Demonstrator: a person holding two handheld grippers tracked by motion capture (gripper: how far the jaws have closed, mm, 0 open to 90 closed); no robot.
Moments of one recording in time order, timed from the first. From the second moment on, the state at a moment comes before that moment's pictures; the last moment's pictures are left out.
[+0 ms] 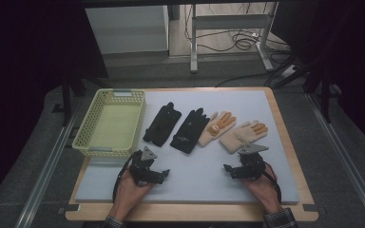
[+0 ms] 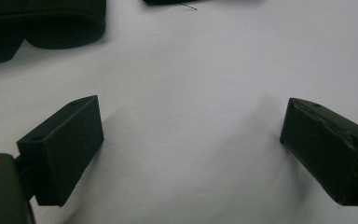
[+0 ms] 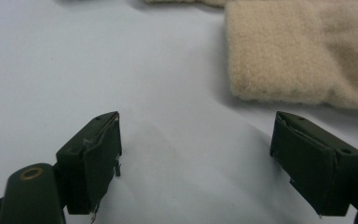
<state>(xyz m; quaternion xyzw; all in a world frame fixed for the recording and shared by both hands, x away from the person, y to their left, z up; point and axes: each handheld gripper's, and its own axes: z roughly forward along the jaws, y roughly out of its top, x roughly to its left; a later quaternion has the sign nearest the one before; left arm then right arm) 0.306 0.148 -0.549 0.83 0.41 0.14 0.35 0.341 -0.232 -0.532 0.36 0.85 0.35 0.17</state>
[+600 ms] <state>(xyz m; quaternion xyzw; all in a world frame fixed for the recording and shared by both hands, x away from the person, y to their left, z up) 0.306 0.148 -0.550 0.83 0.41 0.15 0.35 0.354 -0.191 -0.519 0.33 0.86 0.35 0.14</state>
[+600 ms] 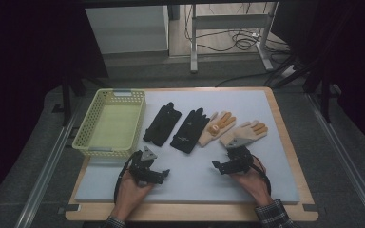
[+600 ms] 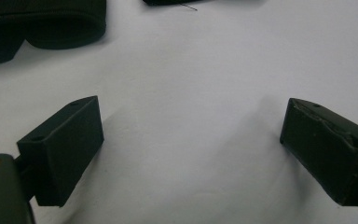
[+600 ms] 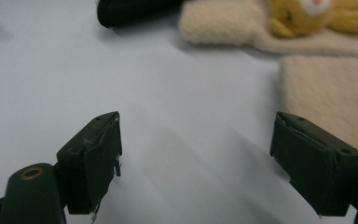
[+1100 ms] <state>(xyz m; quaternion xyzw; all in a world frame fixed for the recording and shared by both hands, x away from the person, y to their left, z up) 0.306 0.148 -0.550 0.83 0.41 0.14 0.35 0.384 -0.139 -0.503 0.29 0.87 0.37 0.14</state>
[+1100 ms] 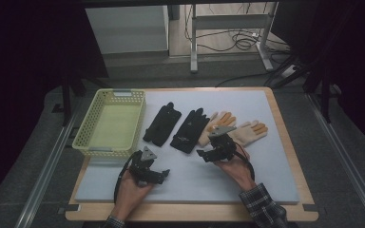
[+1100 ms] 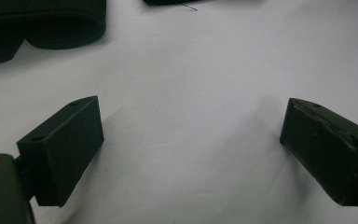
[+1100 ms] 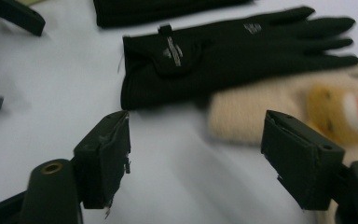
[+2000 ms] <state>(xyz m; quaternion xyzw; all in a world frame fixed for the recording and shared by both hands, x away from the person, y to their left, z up) 0.307 0.149 -0.550 0.83 0.40 0.14 0.35 0.449 -0.037 -0.505 0.28 0.88 0.37 0.13</state>
